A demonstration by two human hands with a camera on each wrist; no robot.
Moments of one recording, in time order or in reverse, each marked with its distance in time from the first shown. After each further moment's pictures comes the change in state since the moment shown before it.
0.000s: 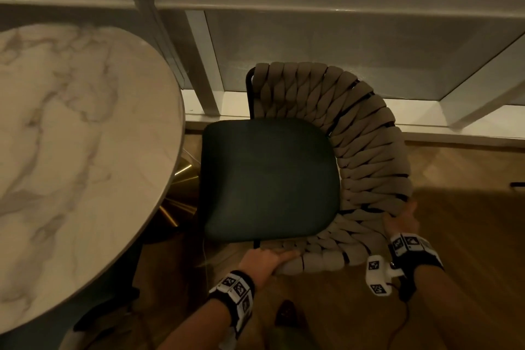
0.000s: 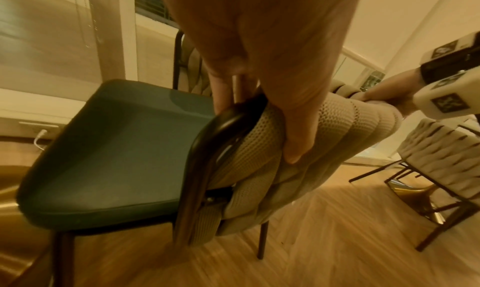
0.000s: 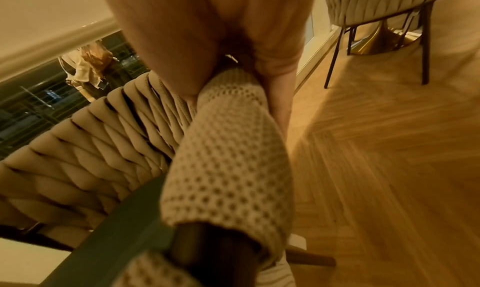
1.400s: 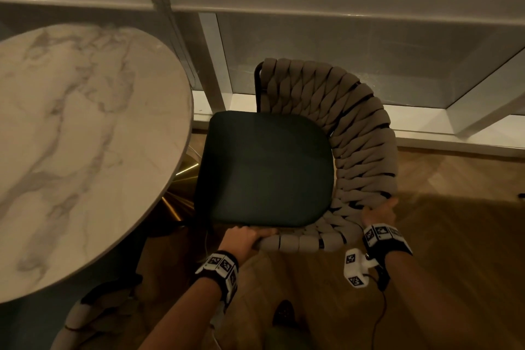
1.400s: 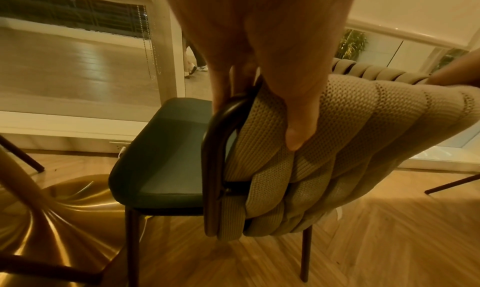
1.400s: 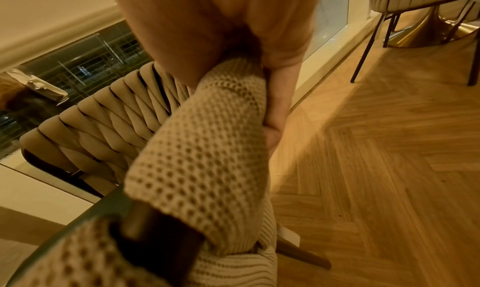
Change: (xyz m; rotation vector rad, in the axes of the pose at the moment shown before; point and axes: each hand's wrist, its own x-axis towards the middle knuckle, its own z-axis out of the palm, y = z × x) left_hand -0.014 -0.032 0.004 -0.035 0.229 -0.230; right_hand -0.036 -0.030 0.018 0.021 0.003 0.049
